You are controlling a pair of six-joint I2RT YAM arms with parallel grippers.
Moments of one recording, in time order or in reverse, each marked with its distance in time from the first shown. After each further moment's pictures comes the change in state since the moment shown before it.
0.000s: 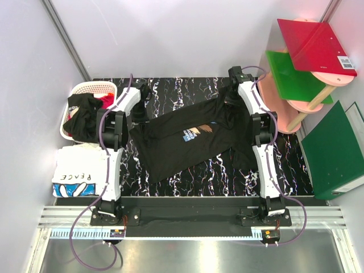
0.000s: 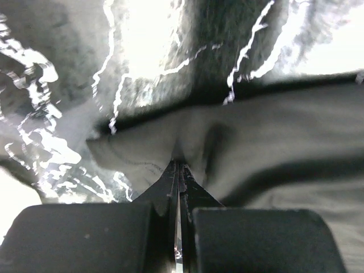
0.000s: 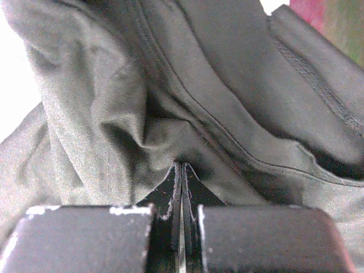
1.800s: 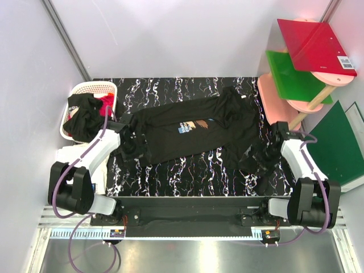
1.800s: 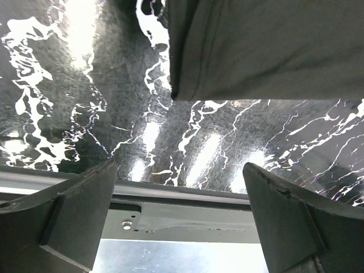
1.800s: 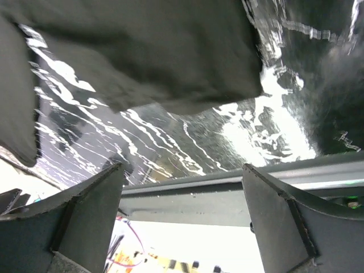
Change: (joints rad) left arm -0.092 -0.997 -1.078 0.279 0.164 -0.245; right arm -0.261 -1.418 -1.747 0.103 -0.366 0.167
